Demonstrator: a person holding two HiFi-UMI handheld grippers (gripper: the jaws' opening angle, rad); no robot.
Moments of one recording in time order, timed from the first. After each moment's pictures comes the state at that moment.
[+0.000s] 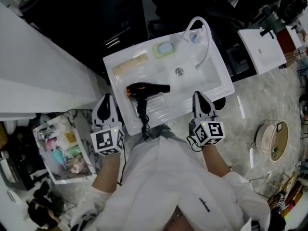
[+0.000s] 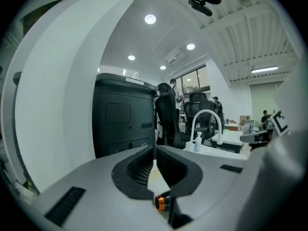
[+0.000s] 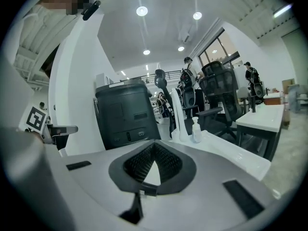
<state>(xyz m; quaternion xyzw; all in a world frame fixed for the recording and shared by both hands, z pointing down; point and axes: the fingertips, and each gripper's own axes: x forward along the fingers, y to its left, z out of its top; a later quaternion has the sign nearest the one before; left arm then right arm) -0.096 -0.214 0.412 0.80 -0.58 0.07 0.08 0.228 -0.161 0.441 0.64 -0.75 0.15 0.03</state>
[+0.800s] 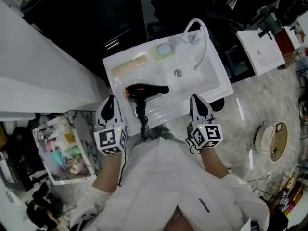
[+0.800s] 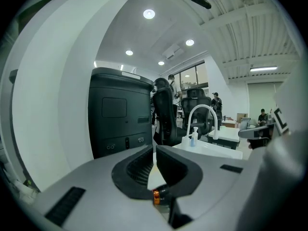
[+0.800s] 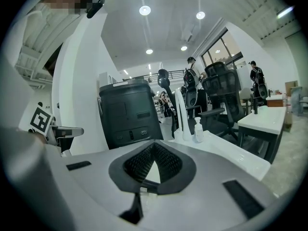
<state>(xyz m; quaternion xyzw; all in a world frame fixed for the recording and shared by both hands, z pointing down) -0.084 -0.207 0.428 0.81 -0.57 0.10 0.09 0.217 -0.150 0.436 0.64 -0.76 0.15 0.04</state>
